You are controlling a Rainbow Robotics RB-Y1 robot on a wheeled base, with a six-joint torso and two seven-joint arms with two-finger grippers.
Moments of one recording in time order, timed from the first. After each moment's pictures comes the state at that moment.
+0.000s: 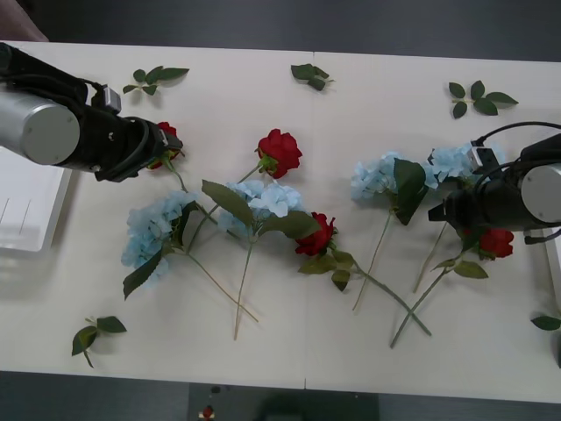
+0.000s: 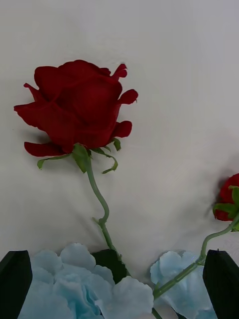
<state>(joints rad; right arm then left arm) -0.36 -0.74 0.19 -1.53 -0.78 1.19 1.39 -0.66 0.86 -0.47 -1.52 1.00 1.05 -0.73</state>
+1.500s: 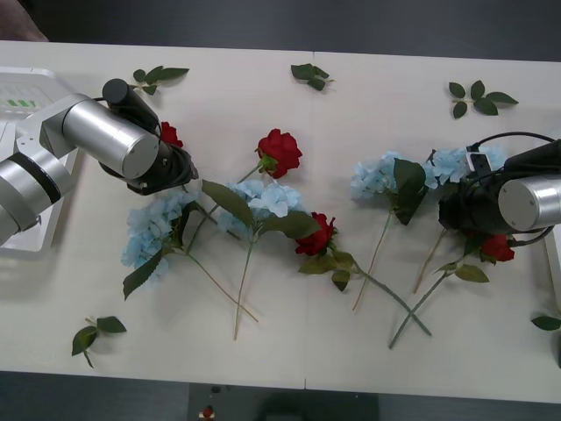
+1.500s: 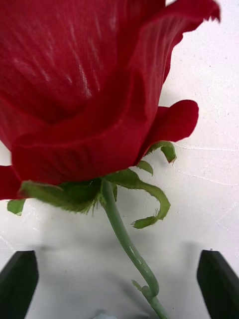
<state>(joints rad) -0.39 -0.68 0.23 -1.38 -0.68 1.05 1.38 -0.88 0.67 -0.77 -1.12 0.83 1.00 -0.77</state>
